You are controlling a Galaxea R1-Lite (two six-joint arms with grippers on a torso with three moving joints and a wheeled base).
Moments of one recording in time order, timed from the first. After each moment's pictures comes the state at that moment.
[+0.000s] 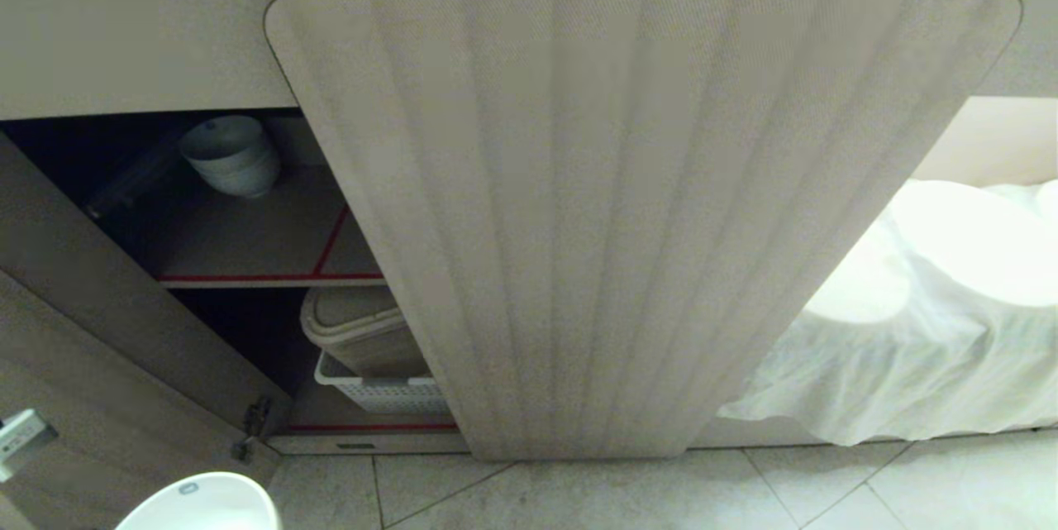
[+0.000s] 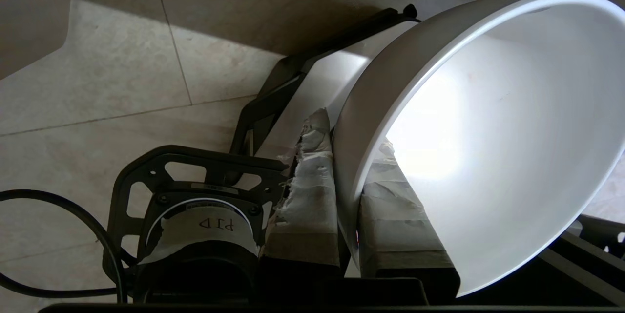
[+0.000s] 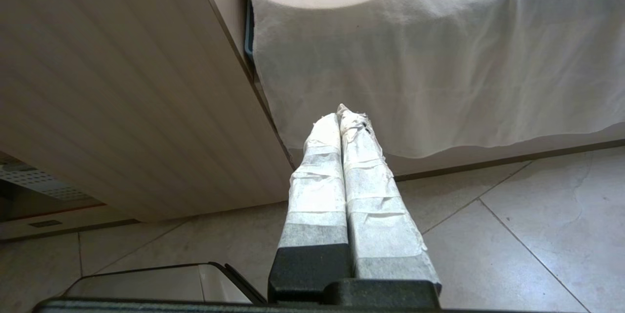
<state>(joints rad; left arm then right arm) 0.01 0.98 -0.60 0.68 -0.16 -0.37 0.00 0.00 0.00 0.00 -0.05 0.18</state>
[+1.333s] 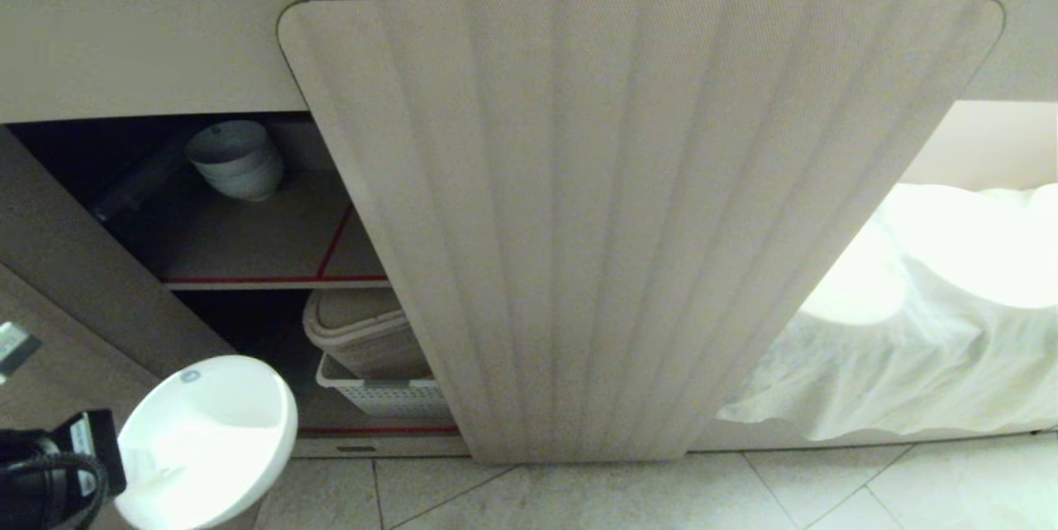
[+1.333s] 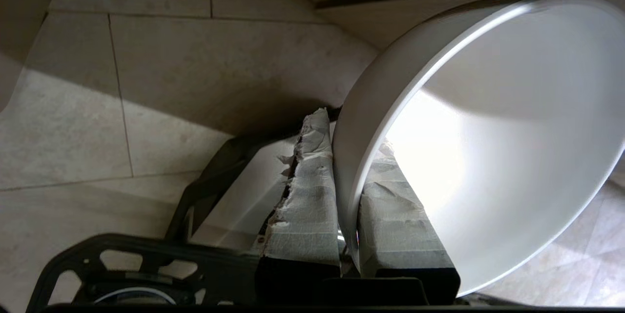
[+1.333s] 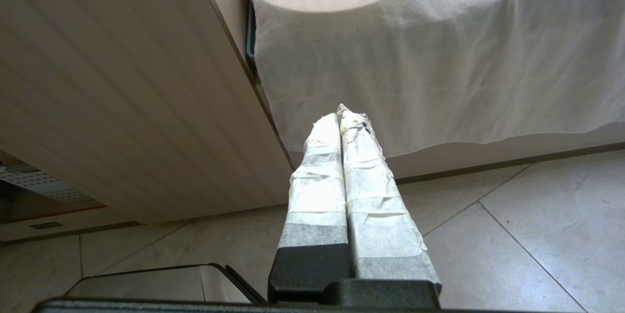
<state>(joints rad) 0.02 1.04 -0.66 0.44 -0.15 -0.55 0.00 0.00 0.00 0.00 -0.05 0.18</state>
